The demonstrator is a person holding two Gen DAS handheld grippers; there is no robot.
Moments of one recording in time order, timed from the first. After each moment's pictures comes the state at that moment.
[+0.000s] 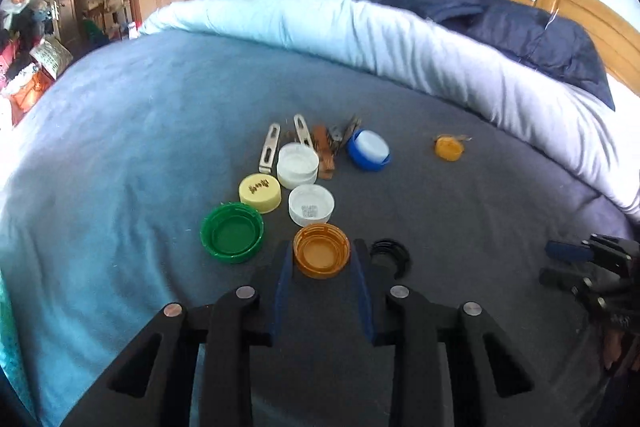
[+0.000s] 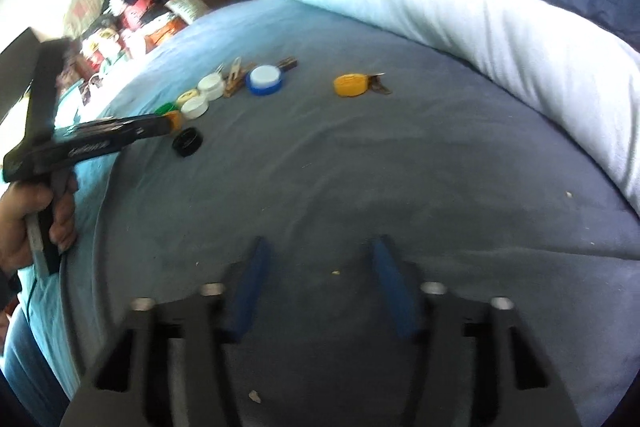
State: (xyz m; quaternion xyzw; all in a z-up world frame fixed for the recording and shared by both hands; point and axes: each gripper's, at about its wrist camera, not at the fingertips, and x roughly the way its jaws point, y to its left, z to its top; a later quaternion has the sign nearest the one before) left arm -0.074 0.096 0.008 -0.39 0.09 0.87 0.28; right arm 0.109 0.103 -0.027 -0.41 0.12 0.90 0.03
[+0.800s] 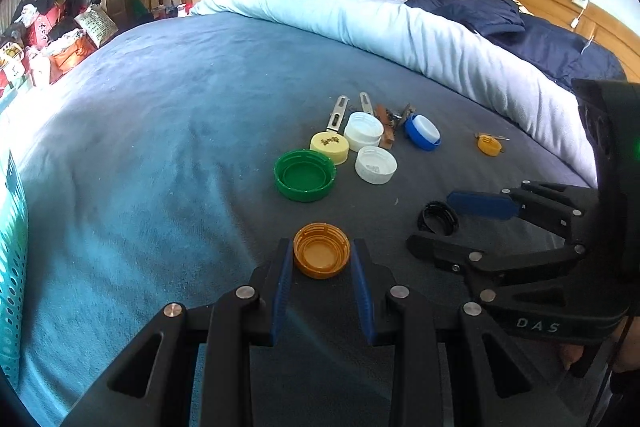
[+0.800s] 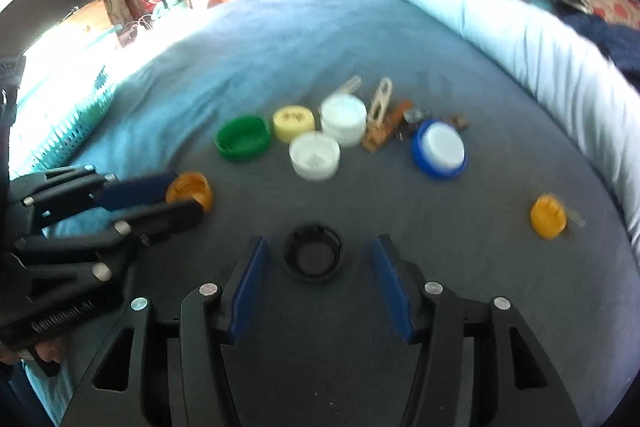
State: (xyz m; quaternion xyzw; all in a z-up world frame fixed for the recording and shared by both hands) left arm -0.063 0.054 -0.010 -0.40 0.05 0.89 0.21; right arm -0.021 -0.001 -0.031 -0.43 0.02 0.90 -0.06
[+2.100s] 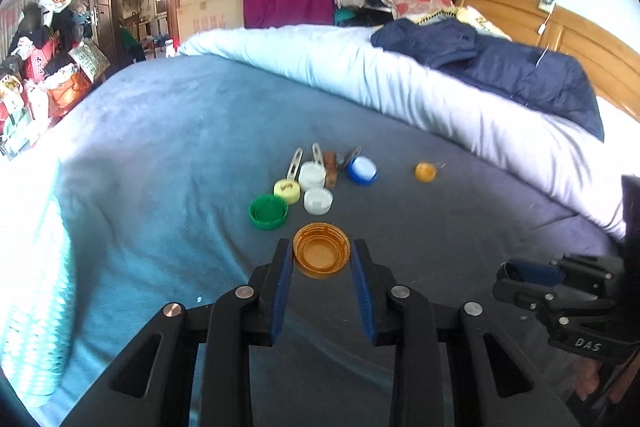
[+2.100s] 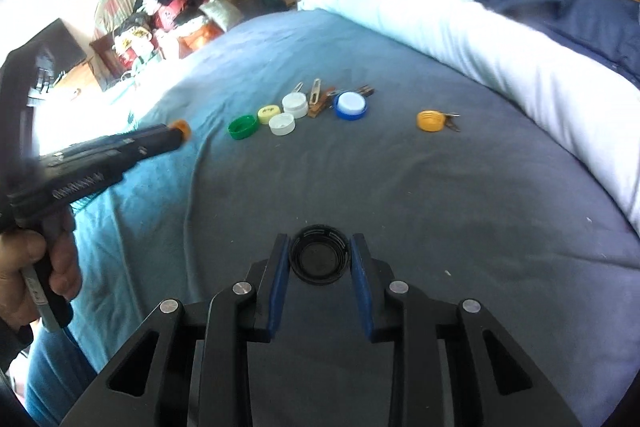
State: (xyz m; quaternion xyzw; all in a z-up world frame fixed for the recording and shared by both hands) left arm 0.009 0.054 0.075 -0.35 0.06 0.90 0.23; right arm 0.130 0.039 0.024 -0.39 0.12 0.91 -0.01
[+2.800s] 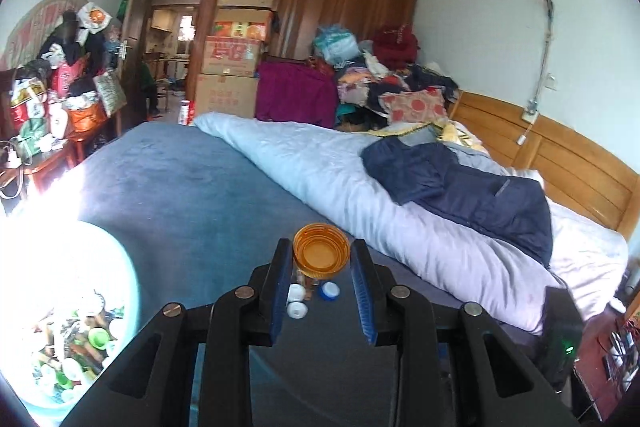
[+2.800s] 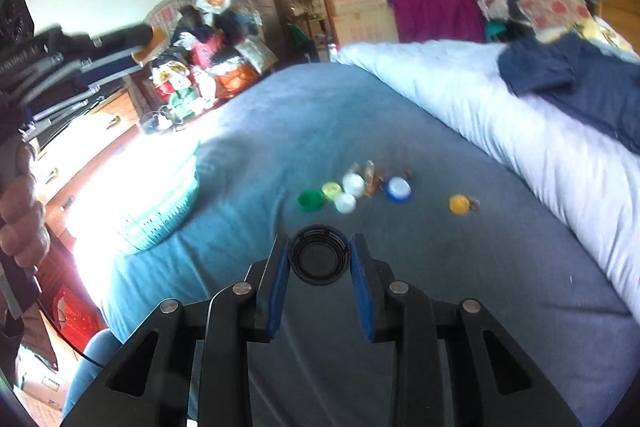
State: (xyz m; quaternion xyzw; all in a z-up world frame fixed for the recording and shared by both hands) left arm 0.061 -0.010 0.251 -0.24 -0.05 0.94 0.23; right arm 0.140 -0.005 0.129 -0.31 0.09 0.95 -0.06
